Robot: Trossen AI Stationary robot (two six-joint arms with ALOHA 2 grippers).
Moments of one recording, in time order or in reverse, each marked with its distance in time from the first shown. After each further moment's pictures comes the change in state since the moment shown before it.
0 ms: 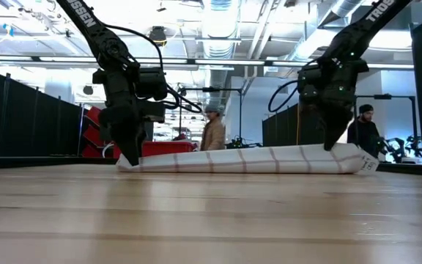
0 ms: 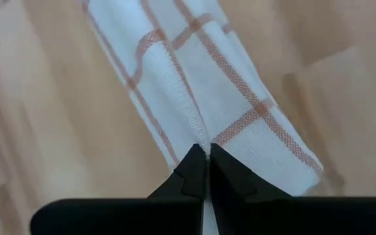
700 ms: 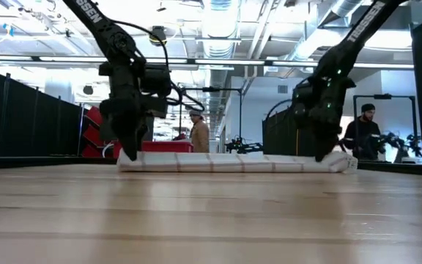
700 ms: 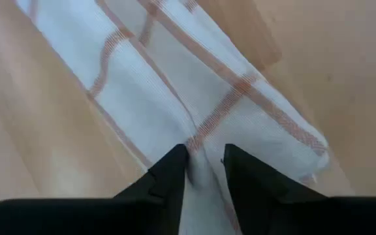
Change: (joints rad) left arm 0.000 0.001 0.143 -0.206 -0.006 0.021; right arm -0.079 0.162 0.098 0.009 0.005 -0.011
